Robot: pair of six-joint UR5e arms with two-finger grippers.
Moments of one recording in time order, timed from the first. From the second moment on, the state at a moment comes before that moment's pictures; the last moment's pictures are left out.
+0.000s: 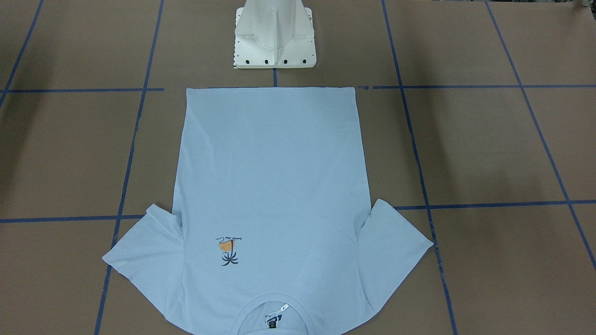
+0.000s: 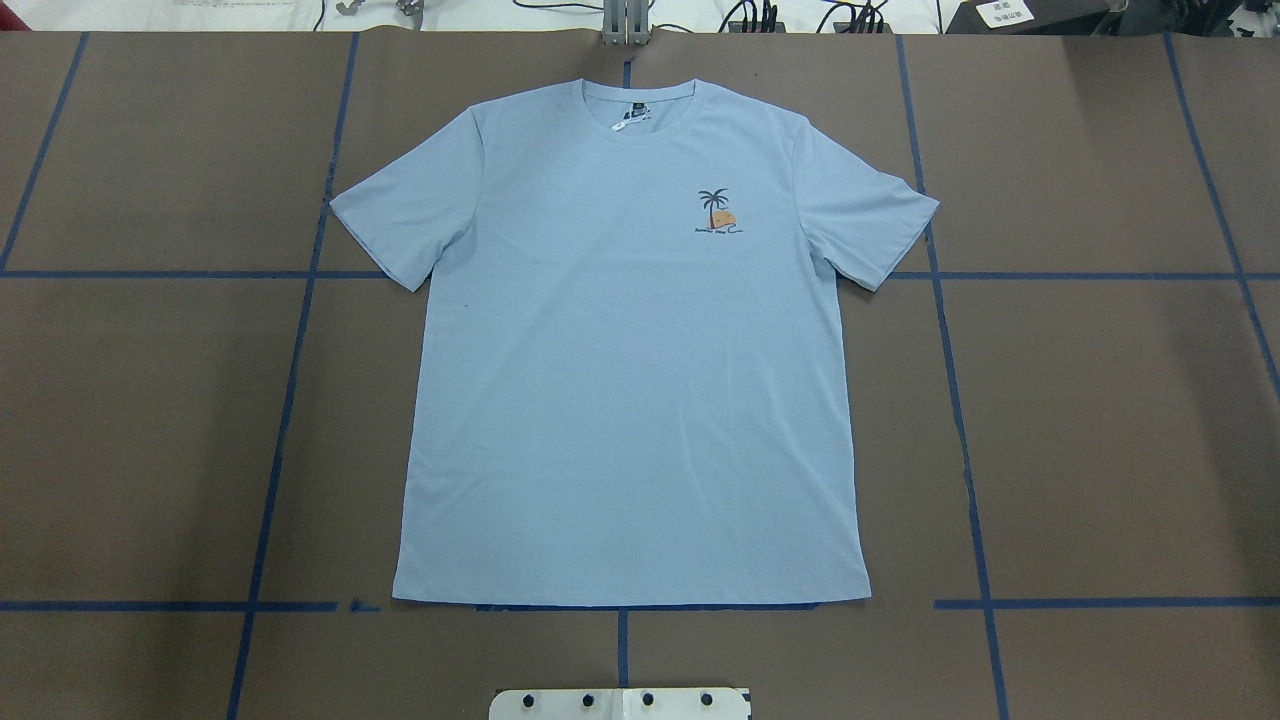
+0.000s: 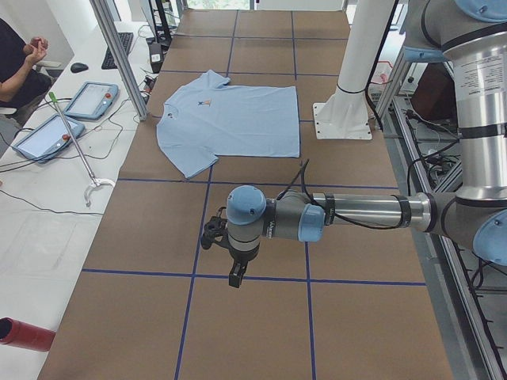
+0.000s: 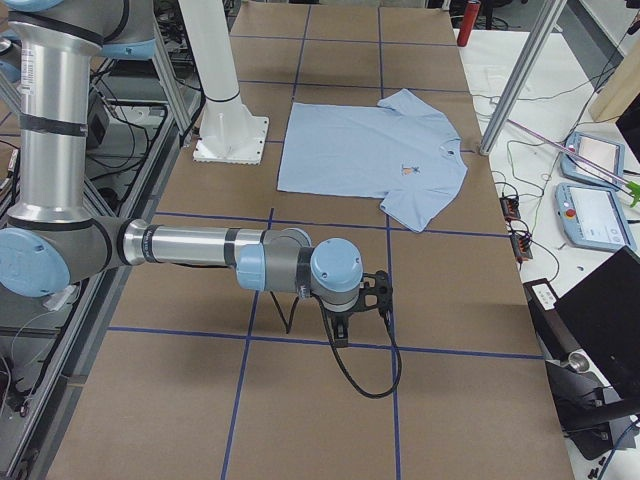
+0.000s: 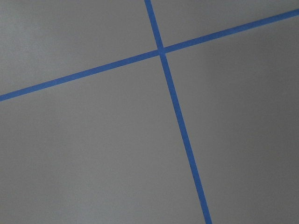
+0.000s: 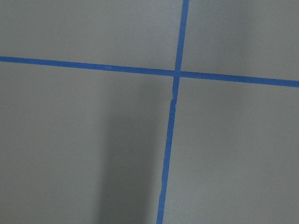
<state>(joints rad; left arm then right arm) -1.56 -1.37 -1.78 -1.67 -2.31 0.19 1.65 -1.71 1.72 -1.59 2.46 -0.15</state>
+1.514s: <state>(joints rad) -1.55 -1.59 -1.73 -1.85 -2.34 0.07 1.27 -1.23 1.46 -1.14 2.41 0.42</state>
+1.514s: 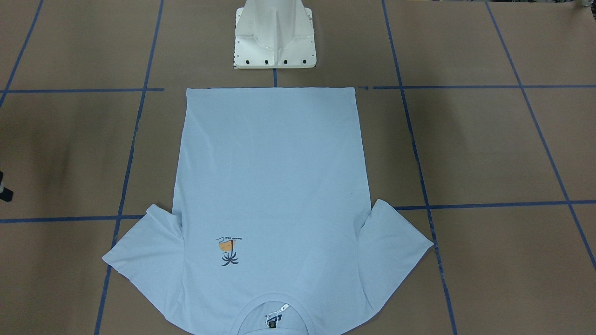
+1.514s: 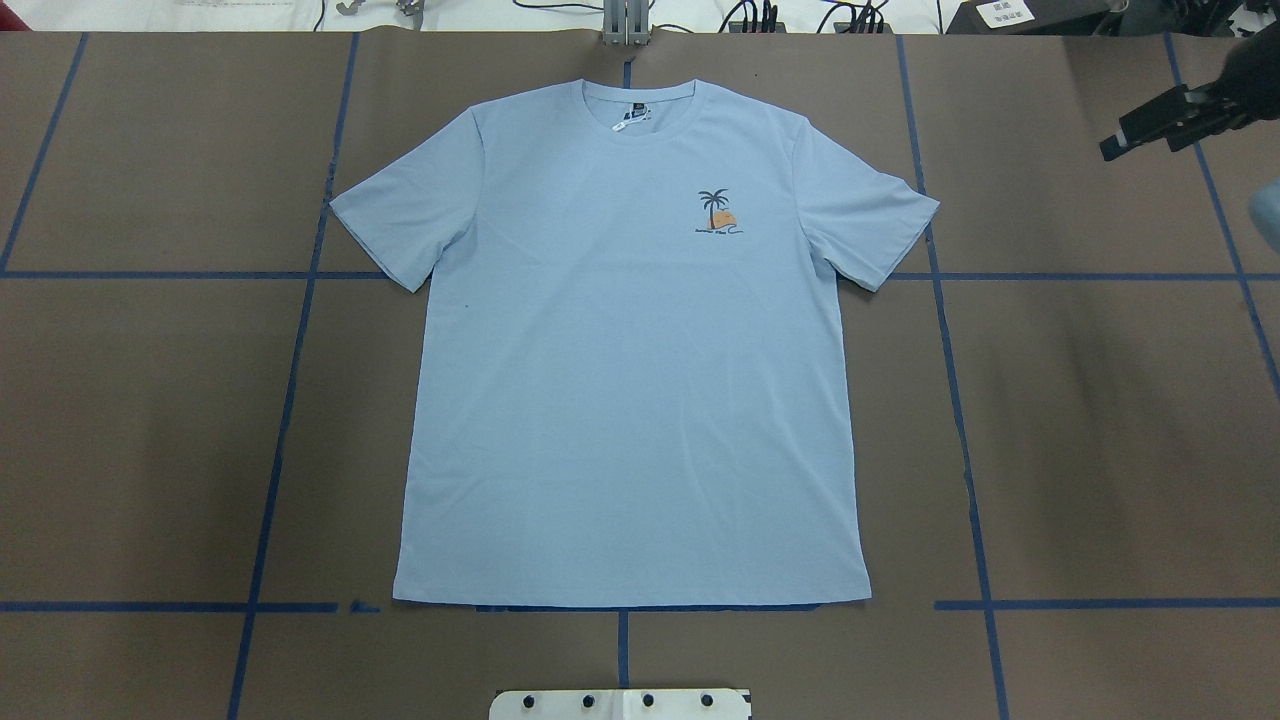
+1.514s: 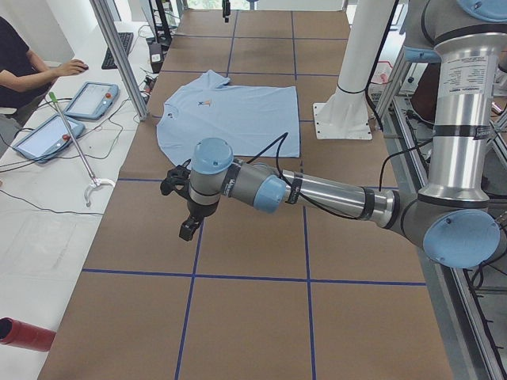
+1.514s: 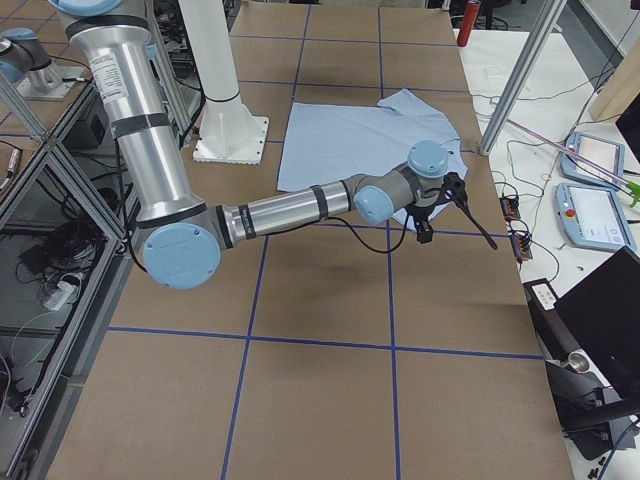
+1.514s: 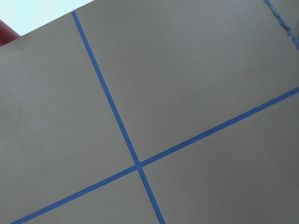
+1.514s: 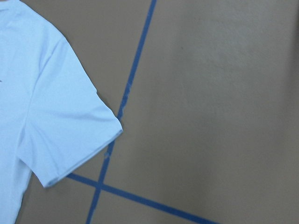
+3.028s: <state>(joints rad) -1.55 -1.60 -1.77 -1.90 -2.34 -0.04 0.98 -1.05 1.10 -0.82 2.06 0.71</state>
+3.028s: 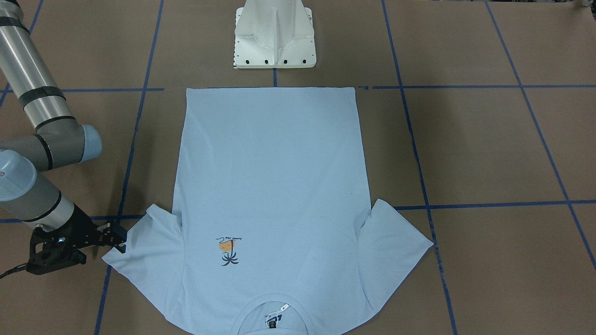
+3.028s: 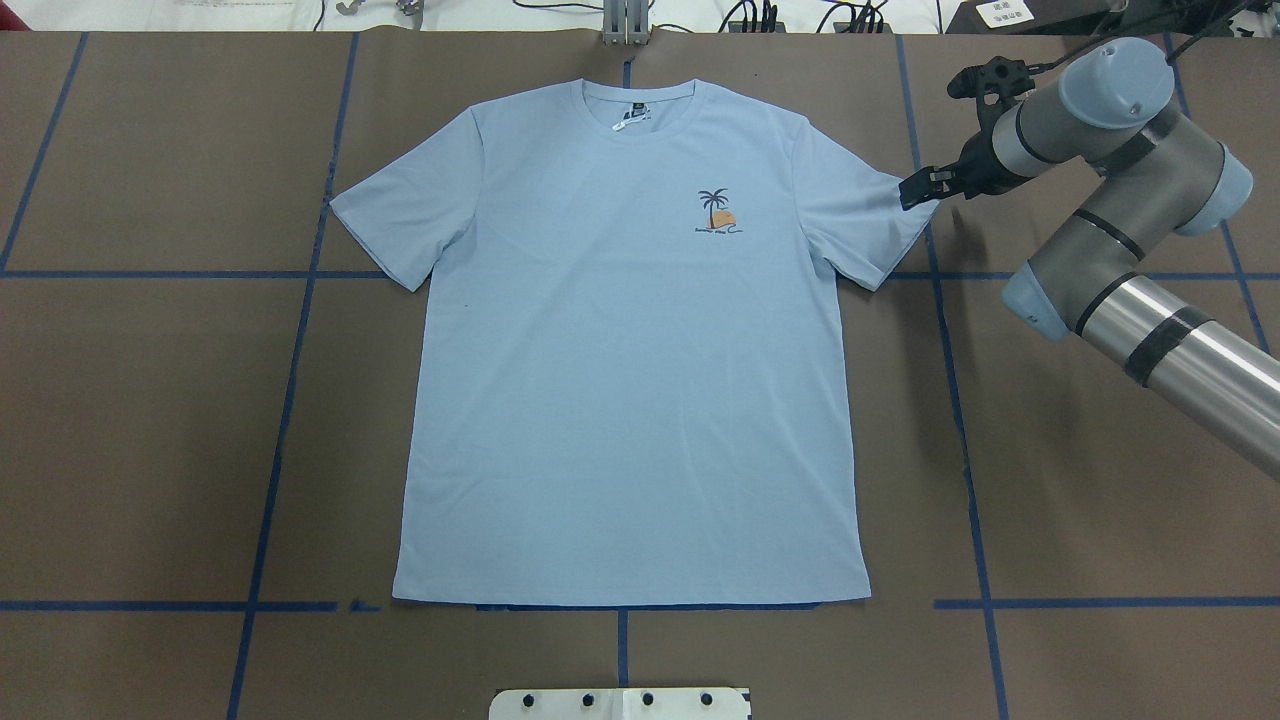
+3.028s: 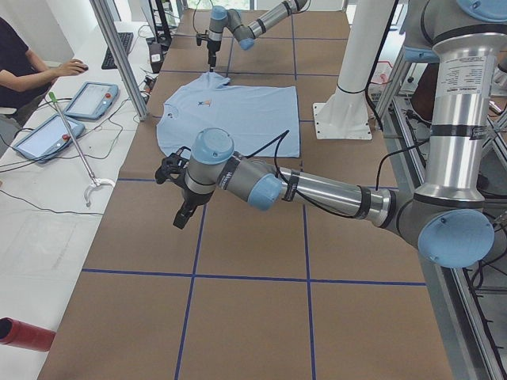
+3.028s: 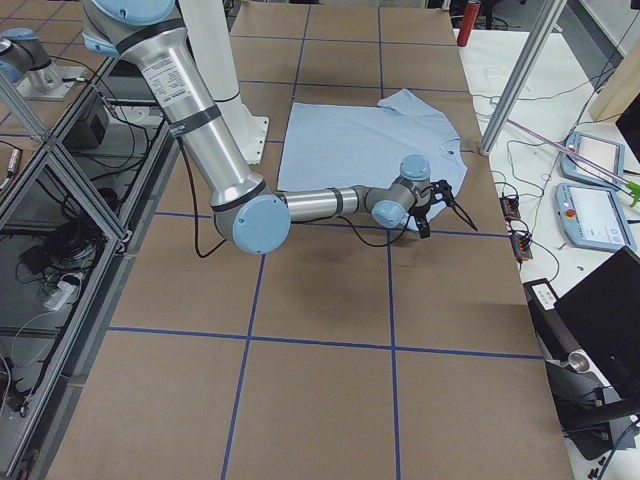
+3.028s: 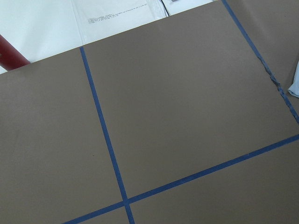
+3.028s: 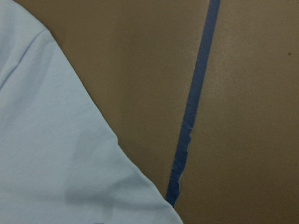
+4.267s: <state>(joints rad) -1.55 -1.60 -1.77 -1.90 -2.34 -0.05 0.97 -1.03 1.09 -0.83 2.09 0.71</state>
